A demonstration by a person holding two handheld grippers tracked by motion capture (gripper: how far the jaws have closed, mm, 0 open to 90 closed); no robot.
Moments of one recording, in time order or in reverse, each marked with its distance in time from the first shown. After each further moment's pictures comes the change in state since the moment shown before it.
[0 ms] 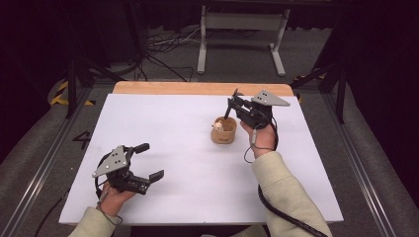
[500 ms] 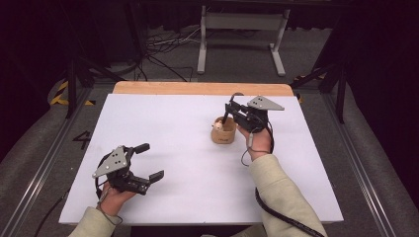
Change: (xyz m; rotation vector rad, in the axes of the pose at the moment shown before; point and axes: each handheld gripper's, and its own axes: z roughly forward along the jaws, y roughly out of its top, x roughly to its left) left arm 0.001 -0.002 0.000 -0.006 -0.004 0.005; right arm 0.000 -0.022 0.011 0.027 0.009 0.016
